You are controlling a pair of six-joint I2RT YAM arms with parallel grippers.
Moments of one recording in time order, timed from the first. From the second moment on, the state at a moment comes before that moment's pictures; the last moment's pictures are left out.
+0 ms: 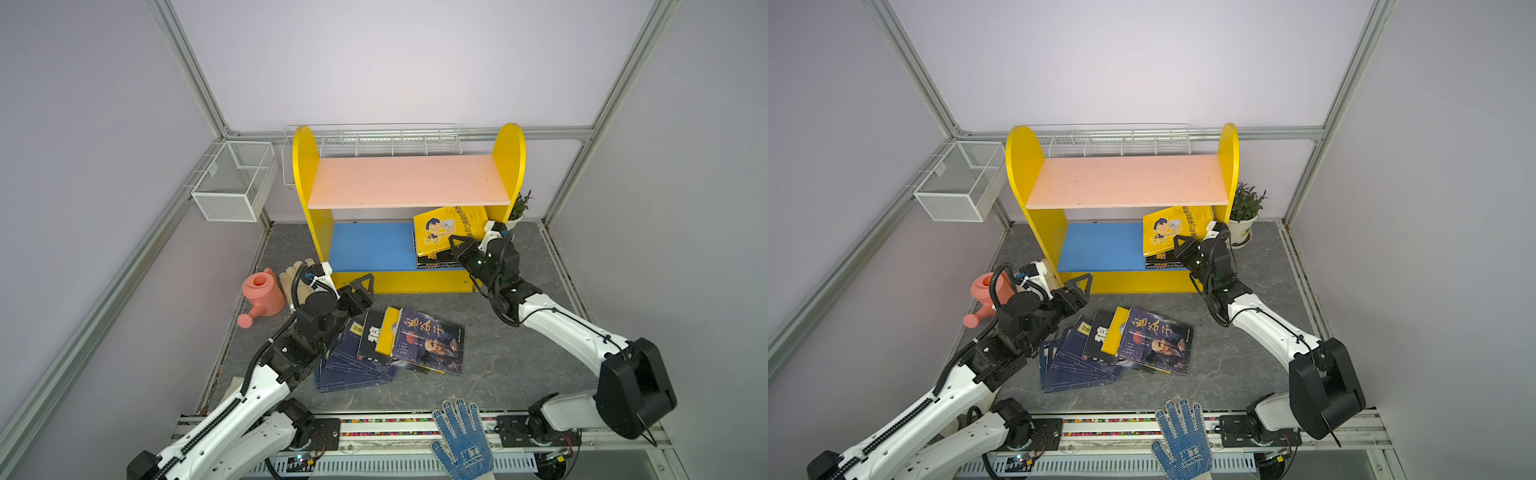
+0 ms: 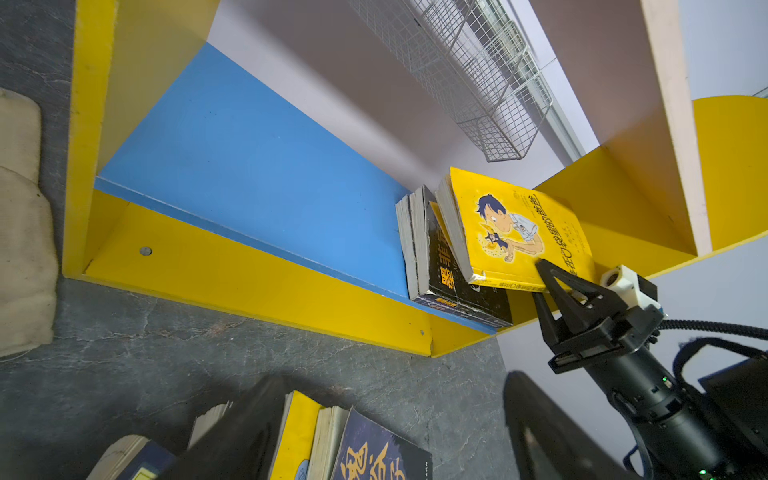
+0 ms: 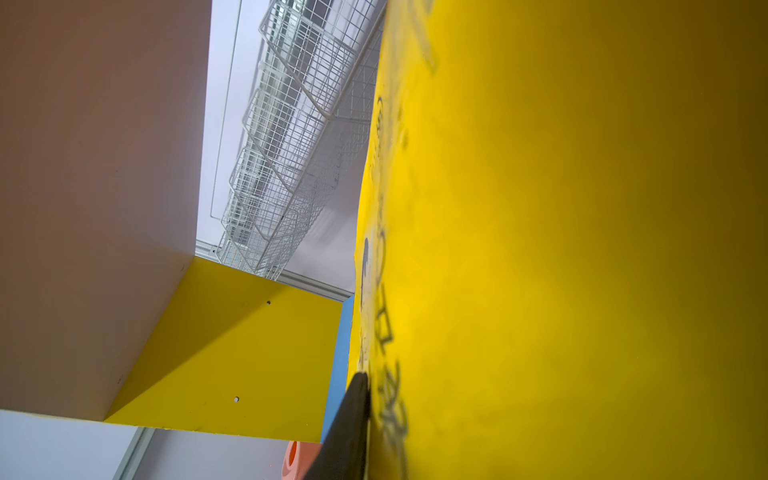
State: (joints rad) left arm -0.69 0.81 0.68 -0.12 -0.22 -0.86; right arm 0.47 1.41 0.96 0.28 0.00 1.06
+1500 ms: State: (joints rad) left arm -0.69 0.96 0.70 -0.21 -0.25 -0.84; right arm 0.54 1.50 1.30 -0.54 0.10 0.93
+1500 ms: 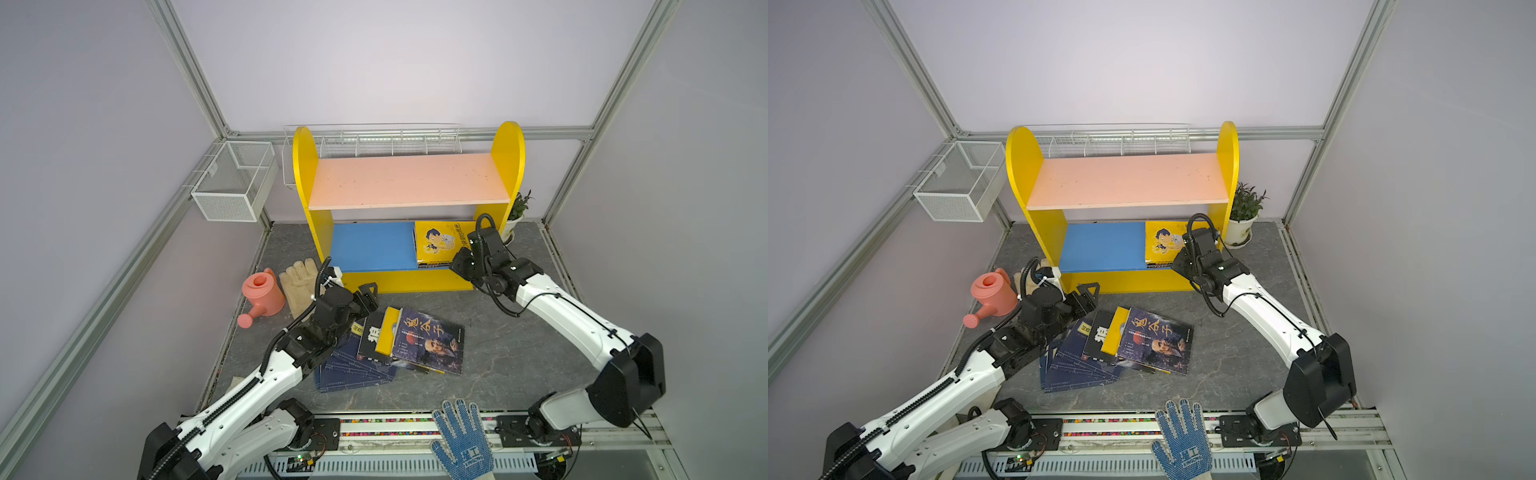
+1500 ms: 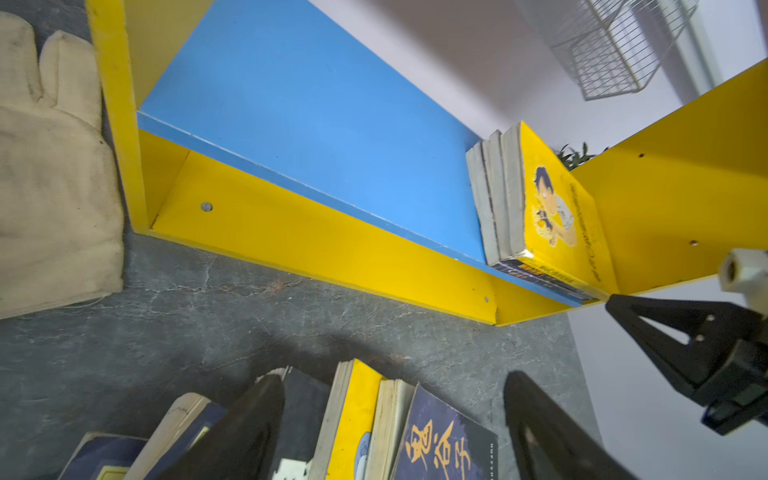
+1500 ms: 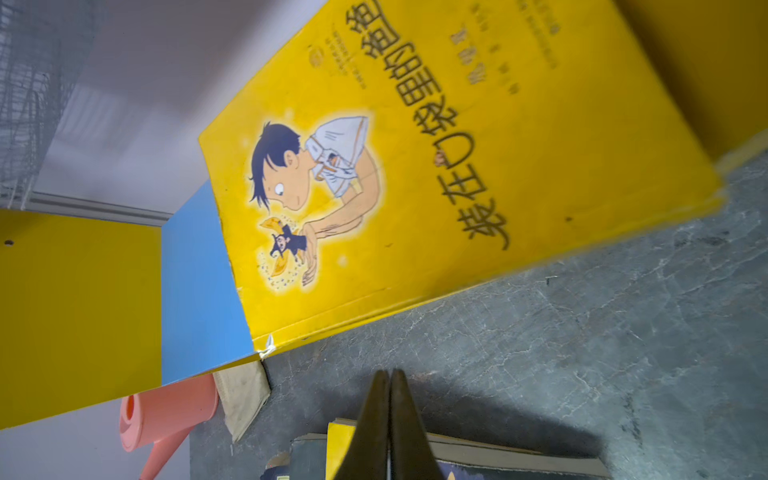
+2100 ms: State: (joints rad) left arm -0.69 1.00 0.73 -0.30 -0.26 -0.78; right arm 0.51 1.64 1.39 -0.61 0.12 0.87
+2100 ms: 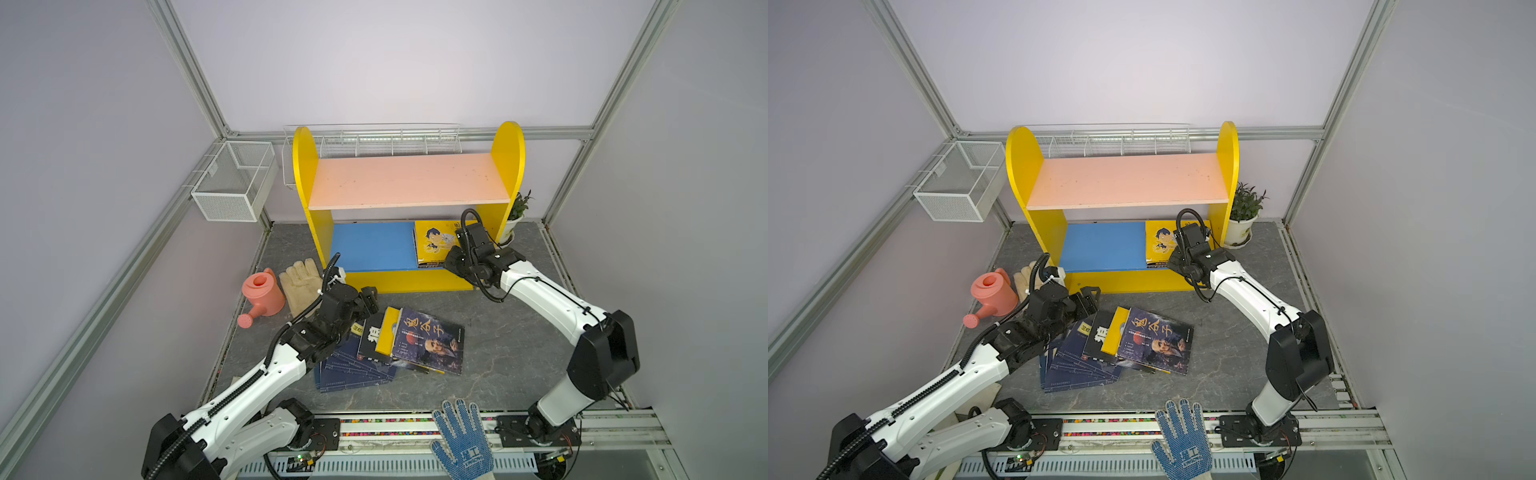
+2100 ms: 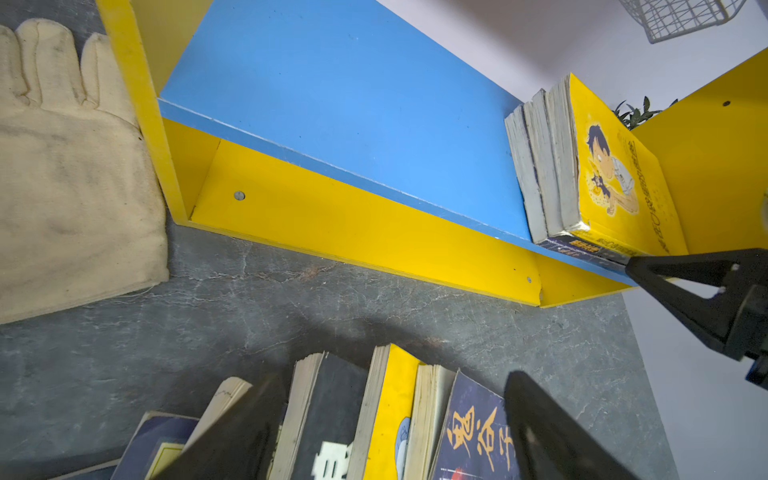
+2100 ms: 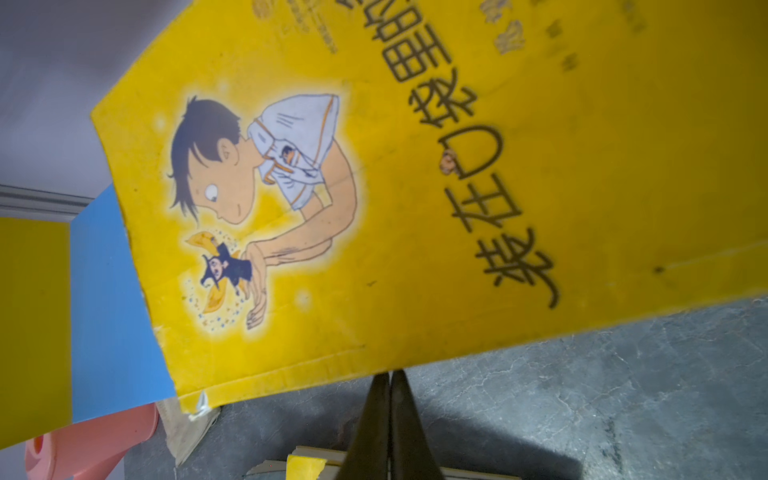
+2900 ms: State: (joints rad) left arm -0.73 1.17 0.82 -0.38 0.00 -0.53; right arm 0.42 1.47 1.08 -0.77 -0.08 0.69
